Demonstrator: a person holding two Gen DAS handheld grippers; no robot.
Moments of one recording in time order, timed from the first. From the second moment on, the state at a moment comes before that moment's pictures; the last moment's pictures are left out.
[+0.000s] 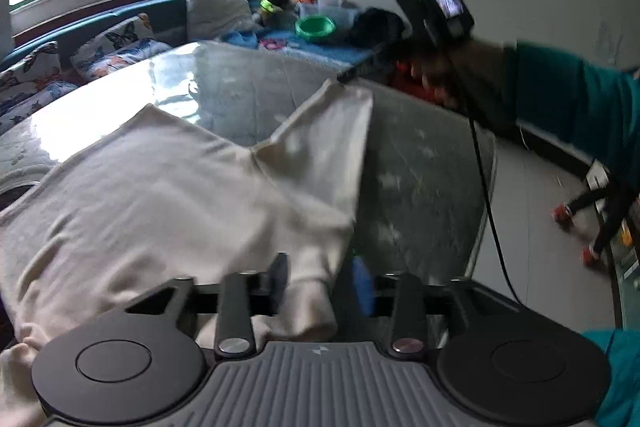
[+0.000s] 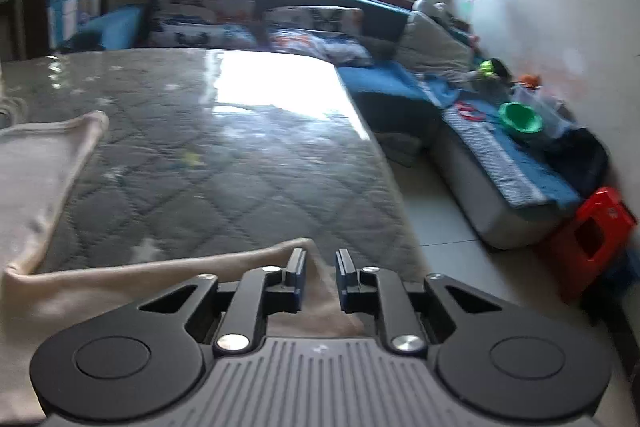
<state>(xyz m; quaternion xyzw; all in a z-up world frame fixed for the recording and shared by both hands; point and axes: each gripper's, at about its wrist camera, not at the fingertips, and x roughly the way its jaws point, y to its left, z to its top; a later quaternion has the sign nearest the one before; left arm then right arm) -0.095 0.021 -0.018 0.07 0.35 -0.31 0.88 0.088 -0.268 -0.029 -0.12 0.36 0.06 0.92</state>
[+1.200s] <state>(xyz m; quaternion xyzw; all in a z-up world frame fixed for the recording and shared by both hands) -0.108 0.147 -0.044 -0.09 0.37 -0.05 0.92 -0.039 -0.089 -0.040 -0.21 0.34 0.41 0.82</state>
